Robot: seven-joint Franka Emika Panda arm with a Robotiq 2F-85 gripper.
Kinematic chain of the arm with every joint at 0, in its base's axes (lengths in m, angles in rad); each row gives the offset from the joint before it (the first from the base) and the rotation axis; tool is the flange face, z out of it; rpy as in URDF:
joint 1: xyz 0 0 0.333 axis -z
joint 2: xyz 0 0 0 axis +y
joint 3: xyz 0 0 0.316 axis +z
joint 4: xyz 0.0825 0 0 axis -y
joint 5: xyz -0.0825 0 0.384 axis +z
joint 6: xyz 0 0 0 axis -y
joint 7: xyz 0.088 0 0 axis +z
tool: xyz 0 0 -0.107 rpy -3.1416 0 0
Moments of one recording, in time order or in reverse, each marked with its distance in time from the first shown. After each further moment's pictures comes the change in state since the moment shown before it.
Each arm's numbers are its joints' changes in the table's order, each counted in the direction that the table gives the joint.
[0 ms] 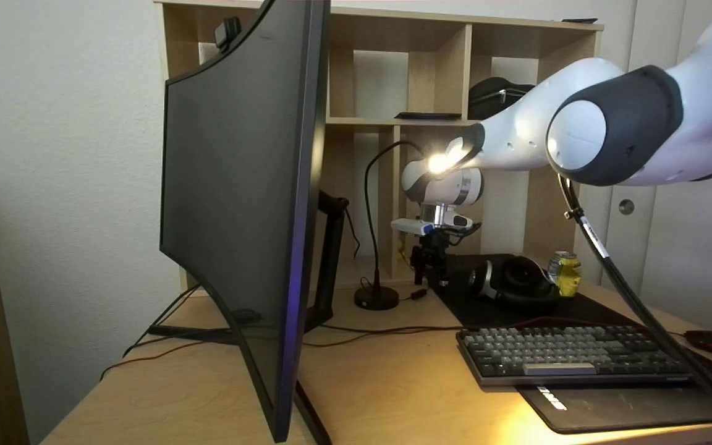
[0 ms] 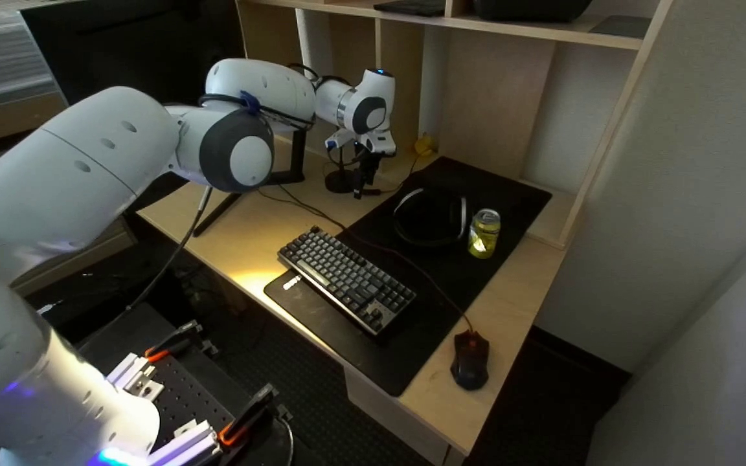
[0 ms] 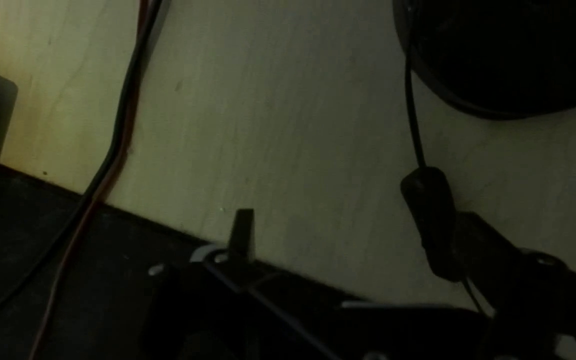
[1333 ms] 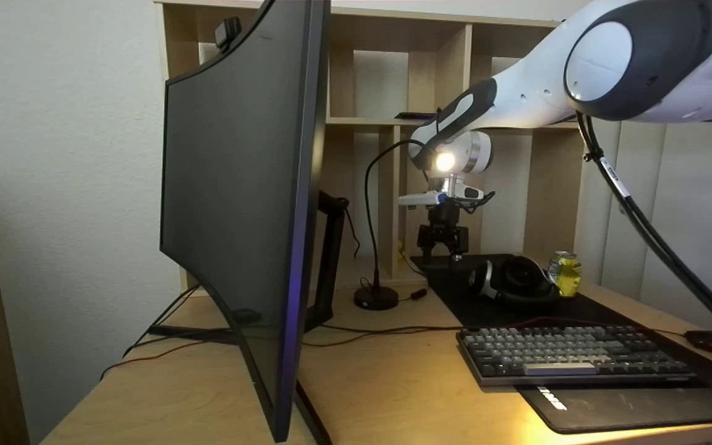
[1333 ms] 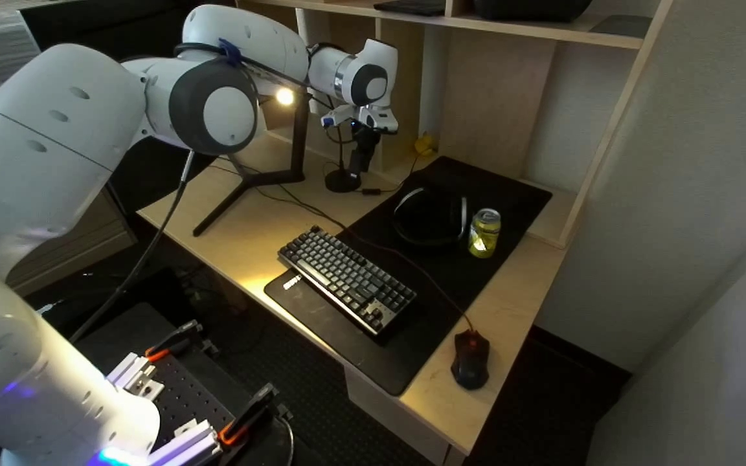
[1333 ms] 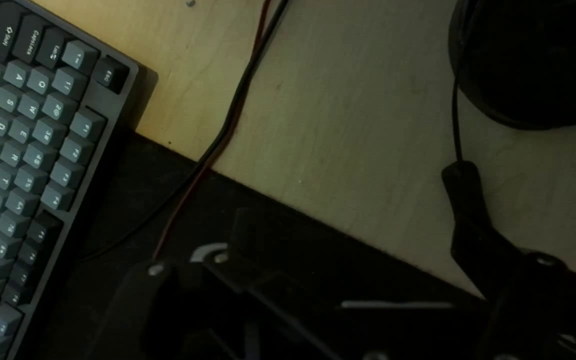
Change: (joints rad) arm 0.014 -0.213 0.000 -0.204 -0.007 -0.090 0.085
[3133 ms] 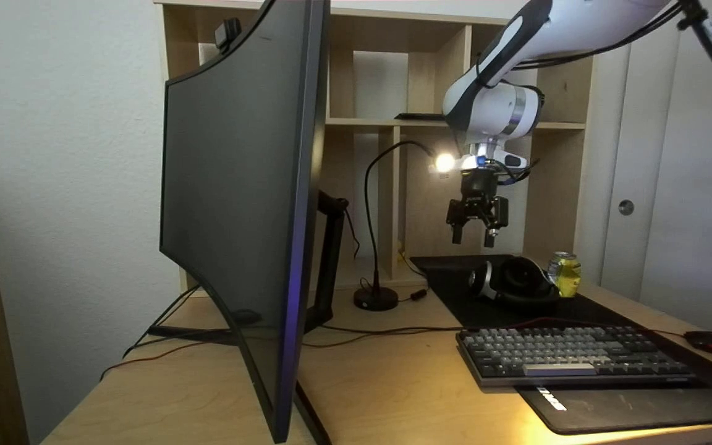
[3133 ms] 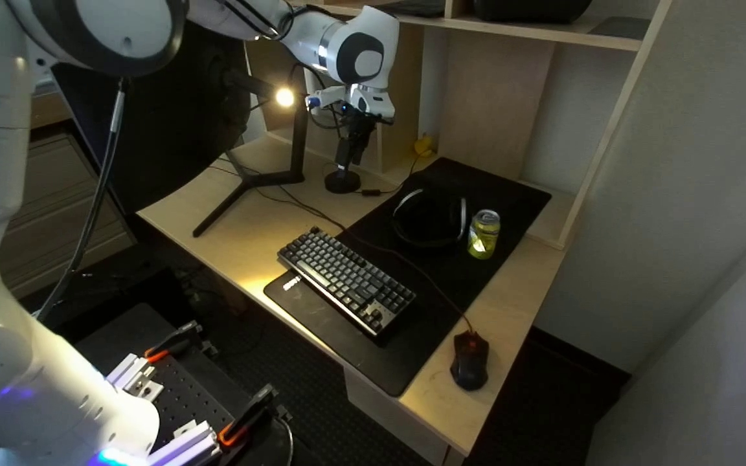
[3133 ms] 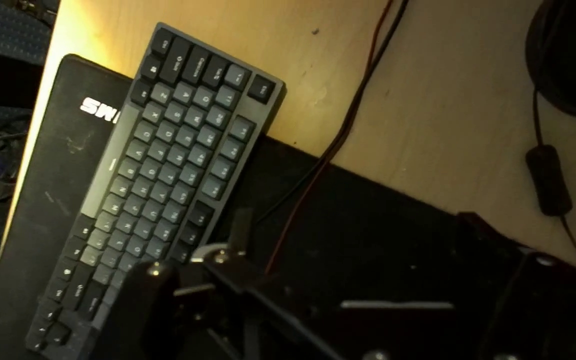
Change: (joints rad) arm 0.079 -0.417 0.032 -0.528 0.023 0.086 0.043
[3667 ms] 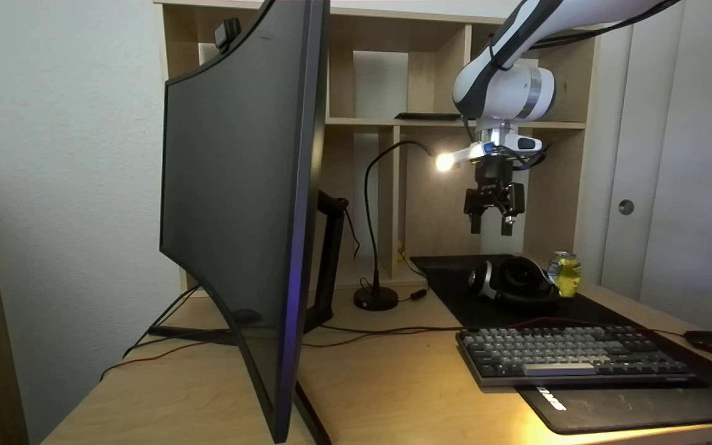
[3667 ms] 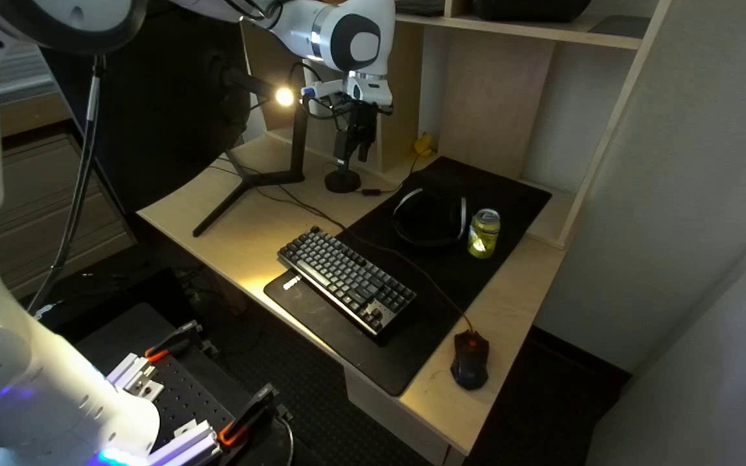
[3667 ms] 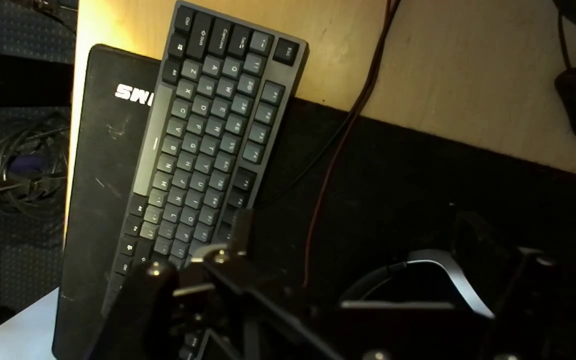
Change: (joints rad) arm 0.009 -0.117 -0.011 -0.110 -0.081 0.016 -0.141
